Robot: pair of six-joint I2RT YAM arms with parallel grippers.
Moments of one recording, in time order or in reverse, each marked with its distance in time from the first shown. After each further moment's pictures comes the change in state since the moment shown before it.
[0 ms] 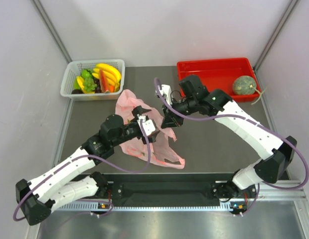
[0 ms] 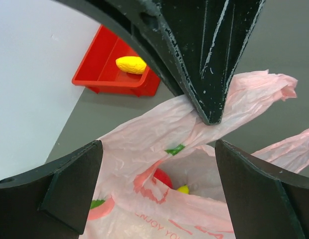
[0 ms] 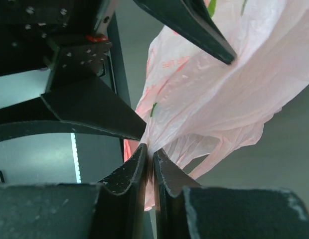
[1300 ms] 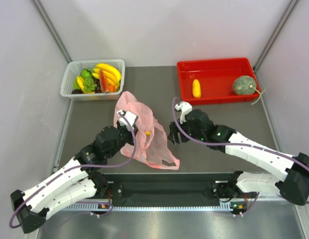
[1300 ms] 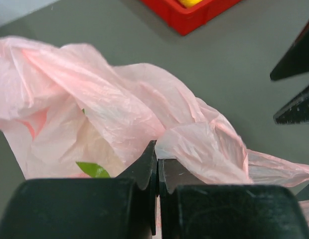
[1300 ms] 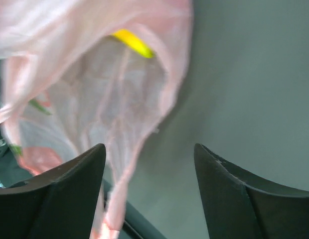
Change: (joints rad) left arm -0.041 -0.182 -0.137 -0.132 -0.443 -0.558; right arm 0.098 -0.324 -0.660 0.483 0.662 0.502
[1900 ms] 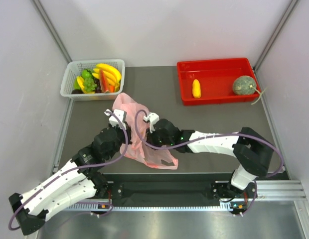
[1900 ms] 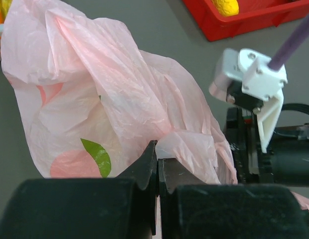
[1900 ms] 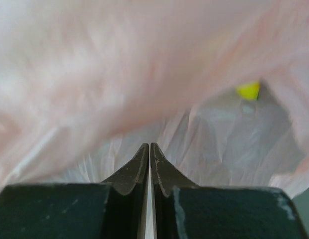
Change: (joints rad) left arm -0.001 -0.053 -0.001 -0.100 -0.182 -0.264; right arm 0.203 0.468 0.048 0.431 -0.066 0.059
